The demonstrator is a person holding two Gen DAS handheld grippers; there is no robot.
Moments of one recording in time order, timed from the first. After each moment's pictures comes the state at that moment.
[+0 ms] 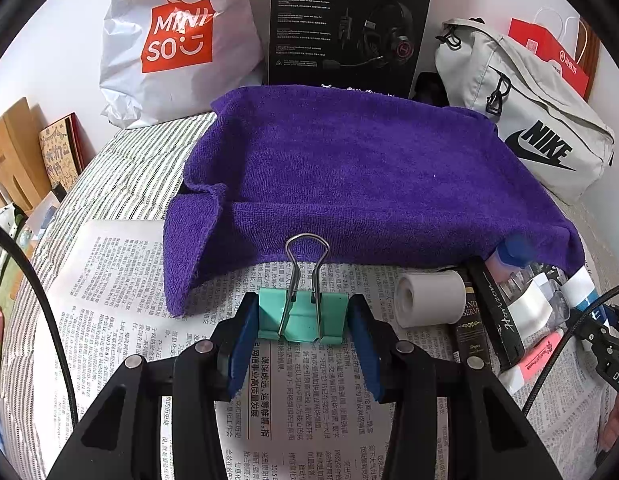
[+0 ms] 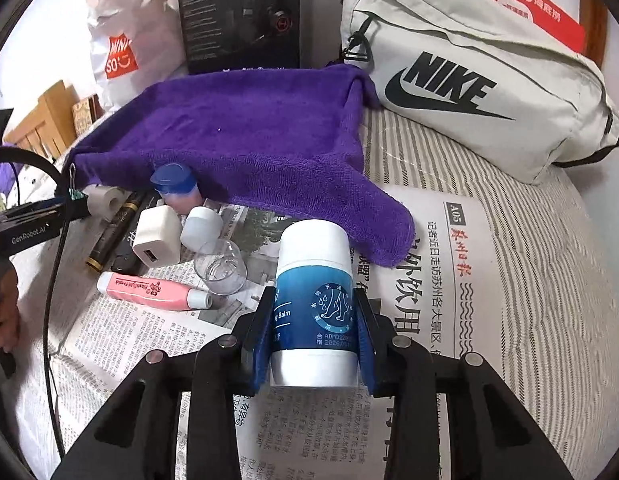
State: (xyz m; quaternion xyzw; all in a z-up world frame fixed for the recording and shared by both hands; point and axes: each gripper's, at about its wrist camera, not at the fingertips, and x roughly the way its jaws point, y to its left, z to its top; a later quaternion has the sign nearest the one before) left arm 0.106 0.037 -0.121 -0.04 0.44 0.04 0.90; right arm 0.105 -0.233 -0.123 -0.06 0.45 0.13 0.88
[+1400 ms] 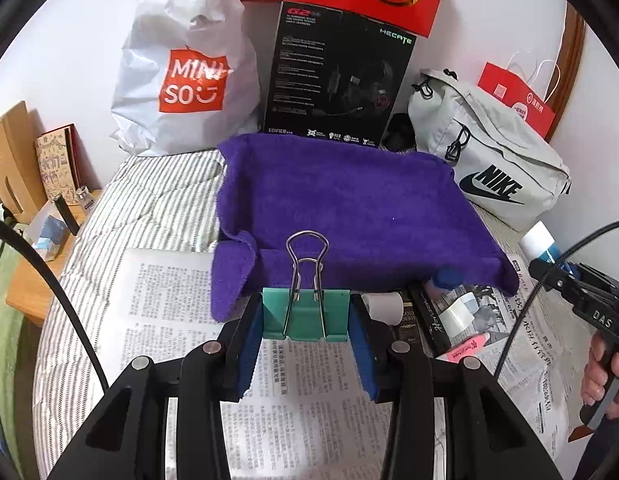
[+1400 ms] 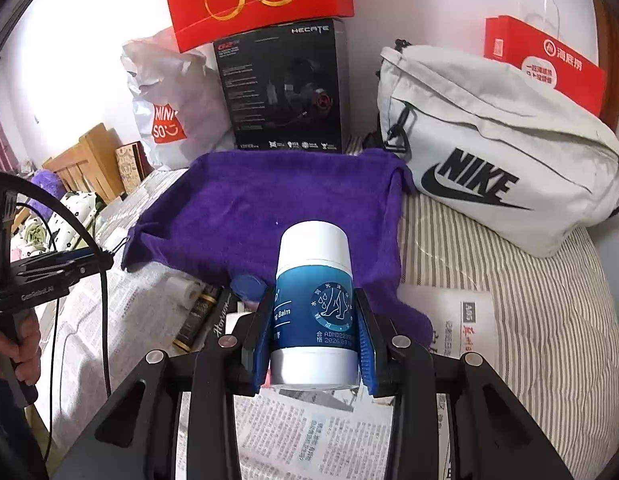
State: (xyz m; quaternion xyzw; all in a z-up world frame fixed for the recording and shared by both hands) left arm 0.069 0.069 -0.047 -0.08 0.41 -0.01 0.91; right arm 0.124 -0.215 -0.043 -0.02 0.40 0.20 0.89
